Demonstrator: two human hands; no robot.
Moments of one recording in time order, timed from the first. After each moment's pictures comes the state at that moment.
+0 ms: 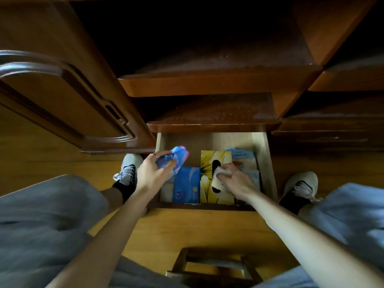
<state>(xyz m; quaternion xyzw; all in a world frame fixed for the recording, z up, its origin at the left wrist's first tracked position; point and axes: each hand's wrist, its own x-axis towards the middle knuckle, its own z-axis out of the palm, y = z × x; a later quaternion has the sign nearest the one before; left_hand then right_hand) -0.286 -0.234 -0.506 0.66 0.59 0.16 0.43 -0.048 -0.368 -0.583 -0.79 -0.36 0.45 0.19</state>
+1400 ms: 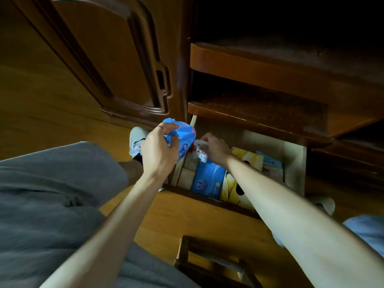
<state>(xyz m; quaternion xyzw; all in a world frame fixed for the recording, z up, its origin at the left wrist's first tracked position) -0.341 -0.211 -0.493 0.62 0.65 0.30 0.32 -0.148 -0.201 -0.605 -0.73 -0.54 0.40 0.11</state>
